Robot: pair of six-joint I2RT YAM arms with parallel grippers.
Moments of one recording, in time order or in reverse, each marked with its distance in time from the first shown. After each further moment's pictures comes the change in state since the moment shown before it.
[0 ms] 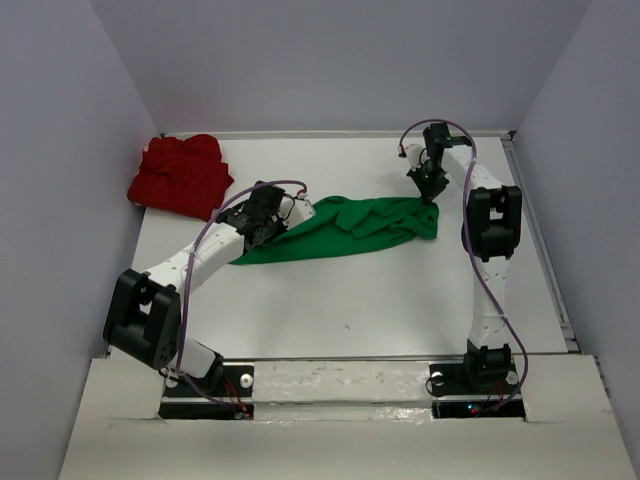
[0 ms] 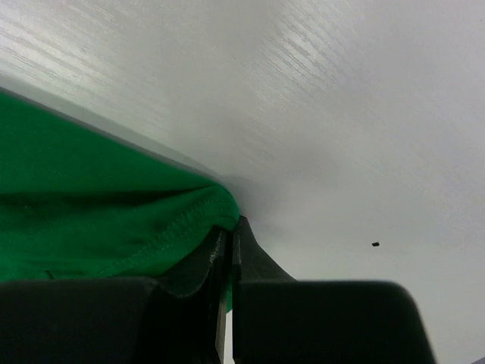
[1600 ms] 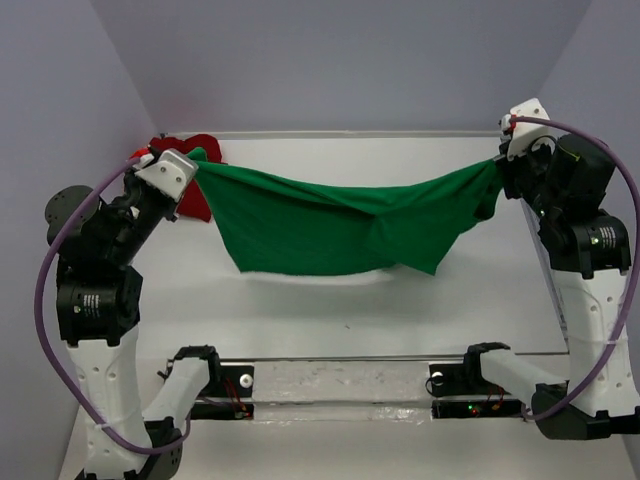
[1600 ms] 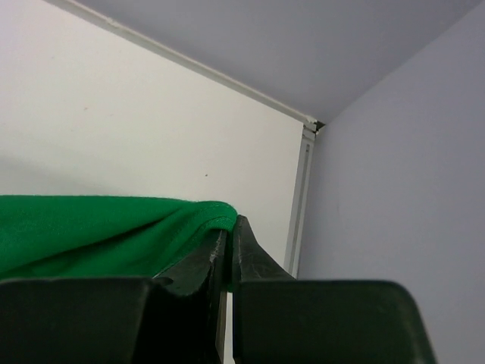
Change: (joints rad) left arm 0.500 -0.594 0.494 -0.148 0.648 -0.164; right arm -0.002 -1.328 -0.494 0.160 0.090 0.092
